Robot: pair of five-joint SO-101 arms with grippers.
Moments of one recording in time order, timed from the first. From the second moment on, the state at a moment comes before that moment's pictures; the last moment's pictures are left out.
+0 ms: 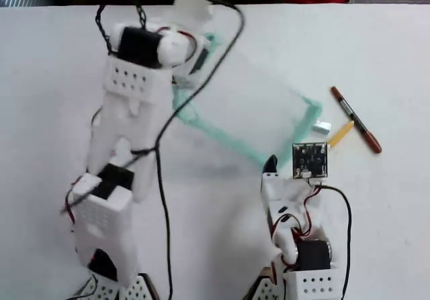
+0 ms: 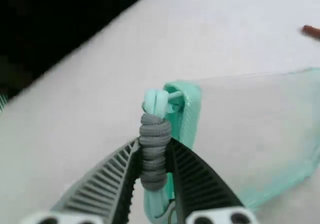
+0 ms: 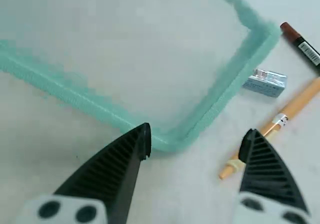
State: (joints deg) left arm 15.4 24.8 -63.5 96.1 -15.2; right arm -7.6 -102.9 96.4 48.2 0.3
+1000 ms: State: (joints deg) left arm 29.6 22.9 -86.1 101.1 -26.4; right arm 2.7 -102.9 95.4 48.2 0.3
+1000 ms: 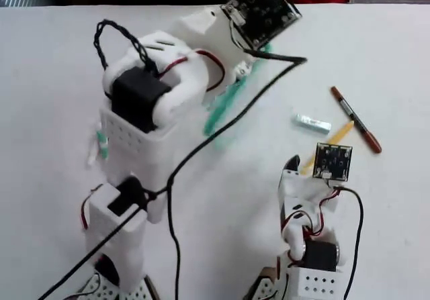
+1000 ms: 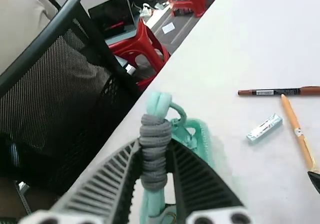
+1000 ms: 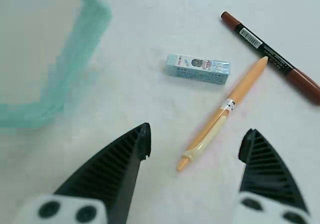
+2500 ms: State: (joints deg) left arm 28.5 16.7 -85.9 101.3 -23.9; right arm 2.7 -102.9 95.4 48.2 0.3
